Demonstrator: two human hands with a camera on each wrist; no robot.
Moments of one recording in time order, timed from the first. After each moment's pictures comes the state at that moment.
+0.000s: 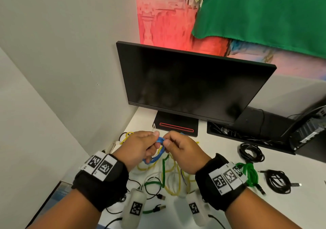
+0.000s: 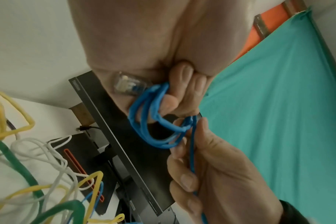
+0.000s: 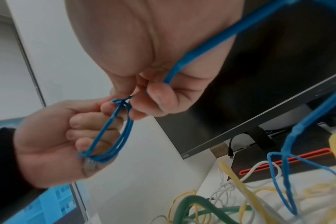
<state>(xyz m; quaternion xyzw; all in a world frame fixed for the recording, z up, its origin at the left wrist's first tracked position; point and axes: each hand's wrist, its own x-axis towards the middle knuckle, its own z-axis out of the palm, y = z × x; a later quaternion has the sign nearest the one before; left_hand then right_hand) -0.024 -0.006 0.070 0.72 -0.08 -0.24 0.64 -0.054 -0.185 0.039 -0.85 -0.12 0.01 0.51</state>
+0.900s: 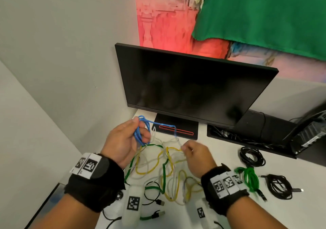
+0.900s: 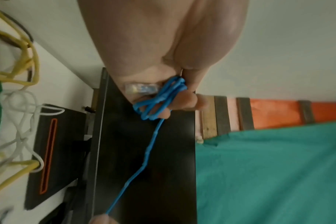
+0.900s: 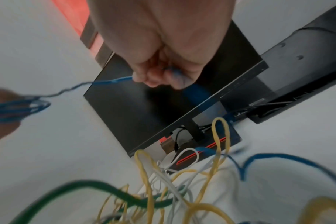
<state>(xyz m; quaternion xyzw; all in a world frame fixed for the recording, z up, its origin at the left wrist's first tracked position) 0.002 0.004 0.068 0.53 -0.01 -0.13 0.84 -0.044 -0.221 -0.009 -0.92 0.06 -0.03 0.39</state>
